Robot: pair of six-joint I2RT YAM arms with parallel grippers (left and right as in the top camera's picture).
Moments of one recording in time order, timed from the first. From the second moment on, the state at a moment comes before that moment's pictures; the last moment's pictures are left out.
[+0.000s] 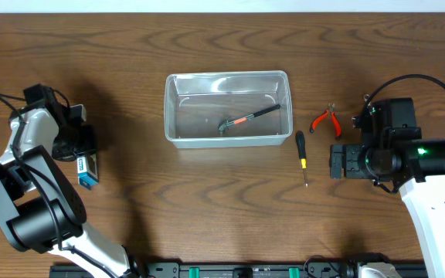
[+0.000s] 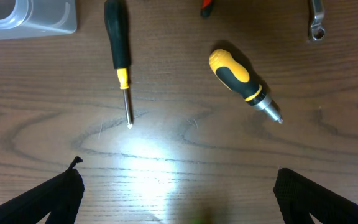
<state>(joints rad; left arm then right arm) 0.43 1.88 1.22 -0.86 0.10 0.21 0.07 1.19 1.08 -1.19 -0.01 0.11</state>
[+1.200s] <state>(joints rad) -0.49 1.92 1.48 -0.79 0.13 0.99 0.07 1.19 1.08 -1.18 -0.01 0.11</state>
